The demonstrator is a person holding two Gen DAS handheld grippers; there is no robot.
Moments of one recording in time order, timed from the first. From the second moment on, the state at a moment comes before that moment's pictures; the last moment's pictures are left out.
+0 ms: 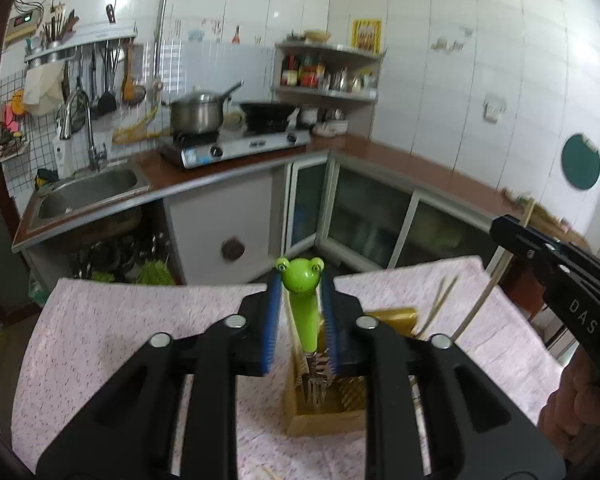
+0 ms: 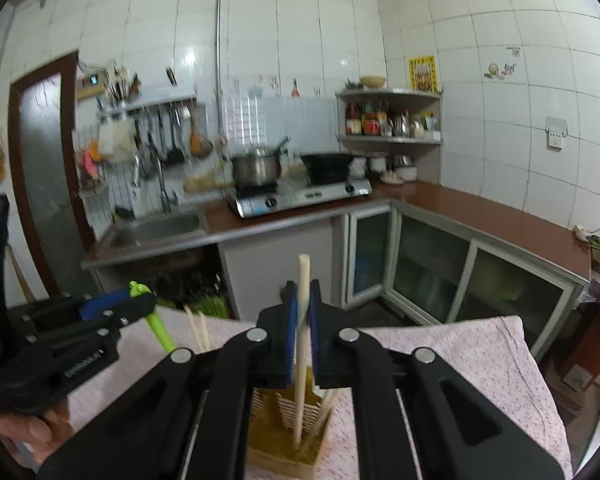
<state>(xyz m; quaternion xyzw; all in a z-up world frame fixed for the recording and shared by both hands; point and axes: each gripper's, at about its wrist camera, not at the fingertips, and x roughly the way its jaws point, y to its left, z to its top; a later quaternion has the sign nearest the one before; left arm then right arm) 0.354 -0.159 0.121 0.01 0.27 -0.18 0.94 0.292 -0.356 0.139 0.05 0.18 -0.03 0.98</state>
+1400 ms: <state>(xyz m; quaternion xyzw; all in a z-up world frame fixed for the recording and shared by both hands) 0.190 -0.016 -0.081 -0.05 0.46 -0.10 0.88 0.134 -0.350 -0.071 0.11 0.38 -0.05 0.92</state>
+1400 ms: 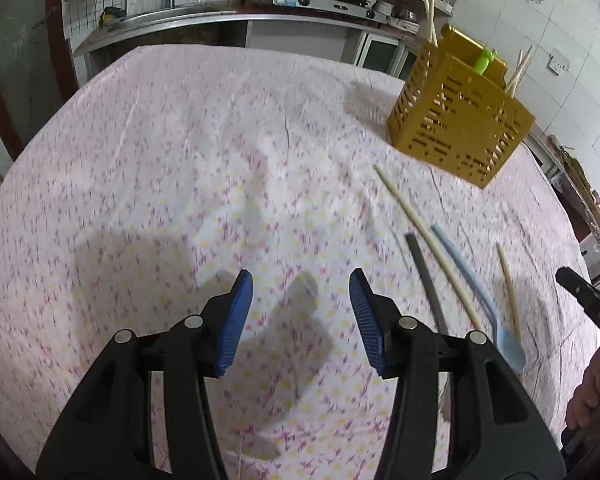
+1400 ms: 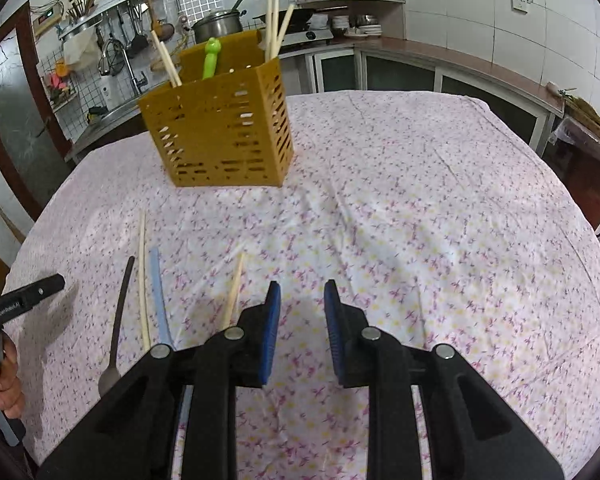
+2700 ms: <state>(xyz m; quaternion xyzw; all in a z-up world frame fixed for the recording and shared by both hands) 0.316 -0.123 -0.086 0.00 0.51 -0.13 0.85 0.252 -0.317 -0.102 0.05 0.45 -0.03 0.89</state>
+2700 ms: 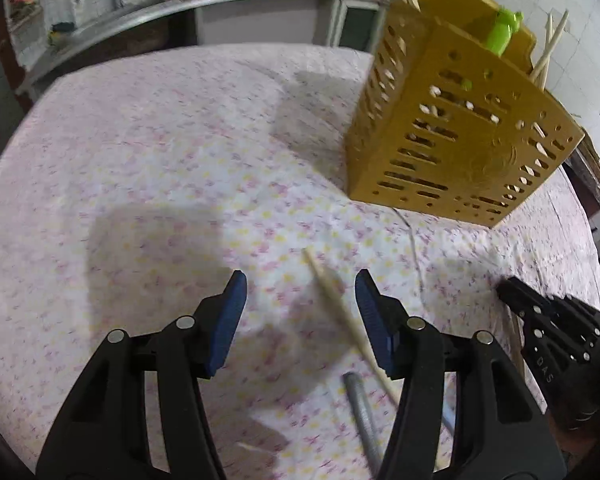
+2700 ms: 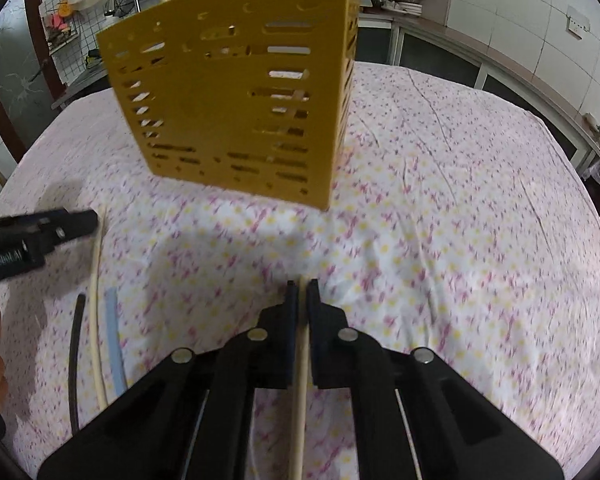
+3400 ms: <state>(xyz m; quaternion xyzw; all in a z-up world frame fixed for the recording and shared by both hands) 0.321 -0.119 -0.085 -0.01 0.50 -0.12 0.86 0.250 -0.340 -0.084 0.08 0.42 -0.01 0.90</state>
